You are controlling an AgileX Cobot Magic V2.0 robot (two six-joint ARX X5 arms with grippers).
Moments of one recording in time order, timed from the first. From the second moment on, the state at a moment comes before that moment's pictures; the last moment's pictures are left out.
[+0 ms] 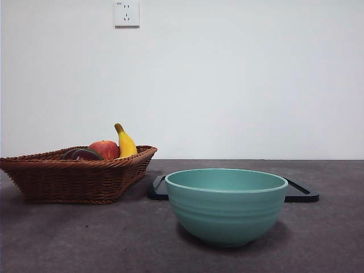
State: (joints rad) left arm -0.12 0.63 0.91 -1.02 0.60 -0.03; right arm 0.20 0.67 1.03 -1.15 -0.48 -0.03
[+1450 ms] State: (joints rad) left arm -0.25 1.55 1.25 -0.67 0.21 0.13; right arm 0.20 0.67 1.03 -1.15 -0.48 -0.03
